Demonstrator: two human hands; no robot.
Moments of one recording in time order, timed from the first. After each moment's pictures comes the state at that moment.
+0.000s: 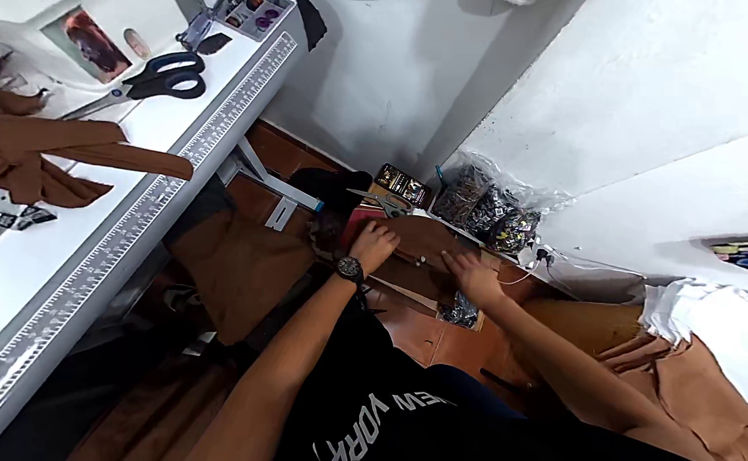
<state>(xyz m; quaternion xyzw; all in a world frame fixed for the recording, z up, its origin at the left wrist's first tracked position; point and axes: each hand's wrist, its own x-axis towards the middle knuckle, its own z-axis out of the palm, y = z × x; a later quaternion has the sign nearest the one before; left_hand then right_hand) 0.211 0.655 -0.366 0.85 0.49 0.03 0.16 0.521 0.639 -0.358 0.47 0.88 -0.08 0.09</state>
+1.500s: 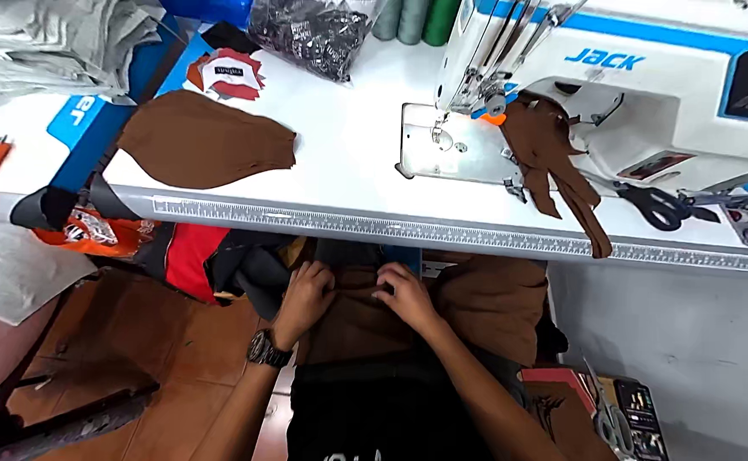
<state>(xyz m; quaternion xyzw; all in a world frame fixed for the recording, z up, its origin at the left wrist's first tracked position) -0.034 0.177 -0.286 0.26 0.93 0.27 -0.02 0.003 0.438 -0.312 -0.12 0.93 -0.35 -0.04</state>
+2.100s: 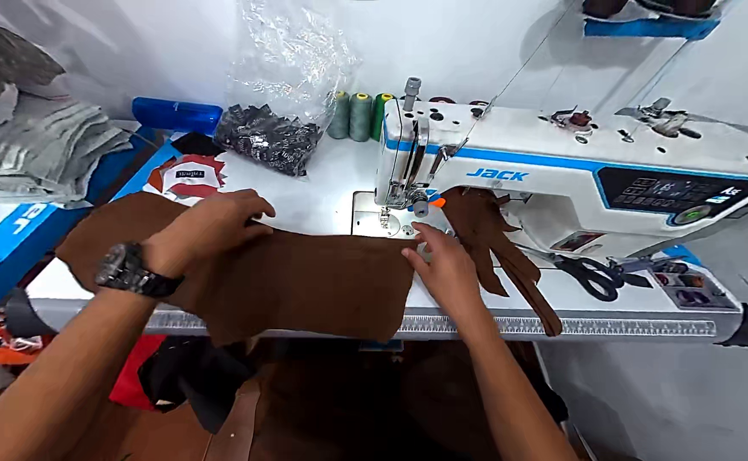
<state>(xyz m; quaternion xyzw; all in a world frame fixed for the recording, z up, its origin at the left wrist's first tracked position) -0.261 0.197 -0.065 0.45 0.88 0.11 -0.09 -0.108 0.562 -0.133 -0.02 0.94 -0.26 -0.23</state>
